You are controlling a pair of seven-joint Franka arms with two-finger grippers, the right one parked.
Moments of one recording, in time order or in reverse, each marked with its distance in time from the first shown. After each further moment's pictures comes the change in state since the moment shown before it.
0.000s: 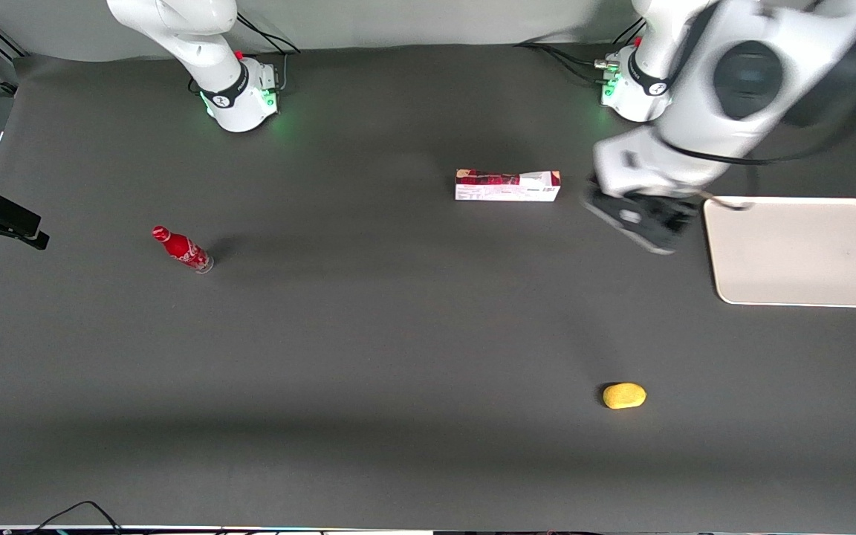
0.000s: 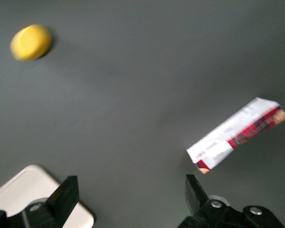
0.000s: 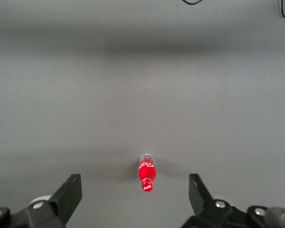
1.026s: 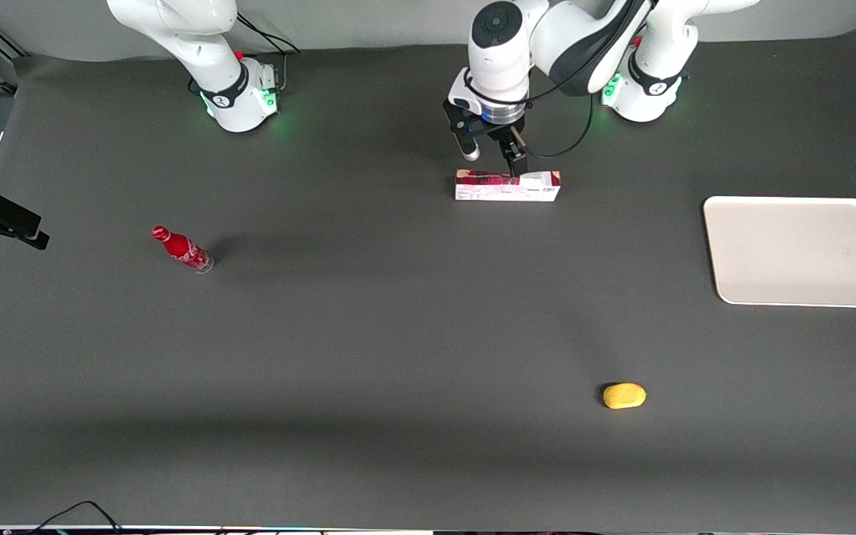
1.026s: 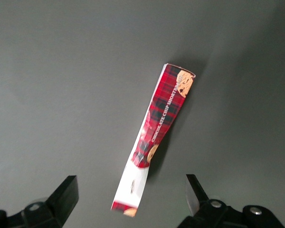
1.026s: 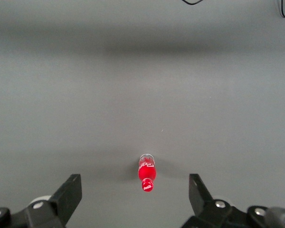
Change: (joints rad) arm 0.002 -0.094 -0.484 -0.496 -0.008 0.446 0.043
